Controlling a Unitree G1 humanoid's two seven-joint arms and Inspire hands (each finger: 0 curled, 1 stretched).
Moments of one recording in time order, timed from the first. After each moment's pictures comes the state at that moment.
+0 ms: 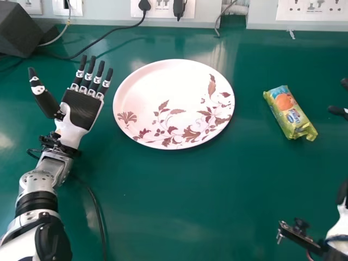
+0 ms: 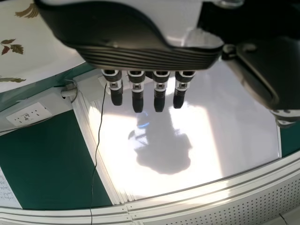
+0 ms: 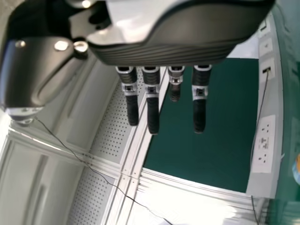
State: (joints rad) left arm -0.67 0.26 0.66 0.87 -0.92 0.47 -0.87; right arm 0.53 0.08 -0.05 -0.88 -0.34 -0.21 -0.26
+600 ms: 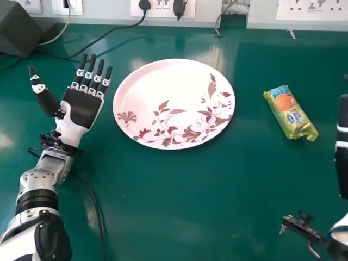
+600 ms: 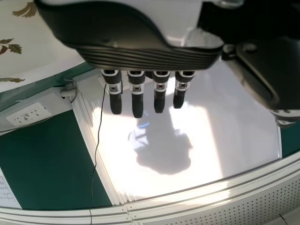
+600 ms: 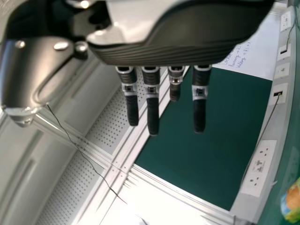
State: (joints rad) left arm -0.68 0.27 0.66 0.89 -0.91 0.47 -0.87; right arm 0.48 0.09 -0.08 -0.93 -0.55 -0.08 -0.24
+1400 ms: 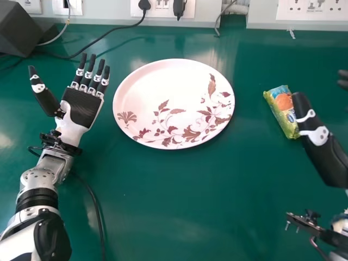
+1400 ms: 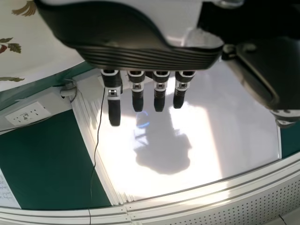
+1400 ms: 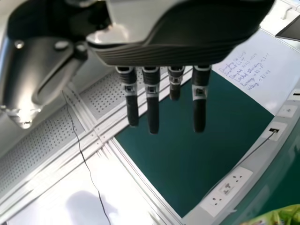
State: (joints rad) left arm -0.69 0.27 0.66 0.91 -0.91 0.45 -0.88; right arm 0.42 0.08 -0.03 -1.03 -0.99 0.17 -0.06
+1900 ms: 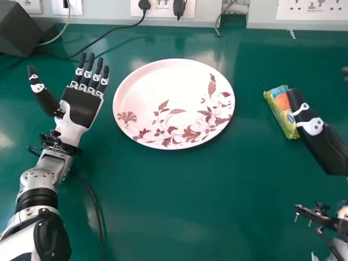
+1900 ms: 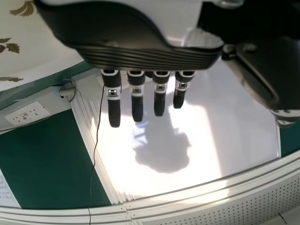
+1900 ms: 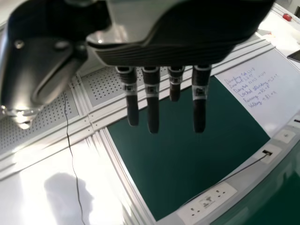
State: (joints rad) left arm -0.69 0.27 0.66 0.91 -0.91 0.45 -0.89; right arm 0.32 0.06 -0.09 -1.00 -1.17 0.22 0.04
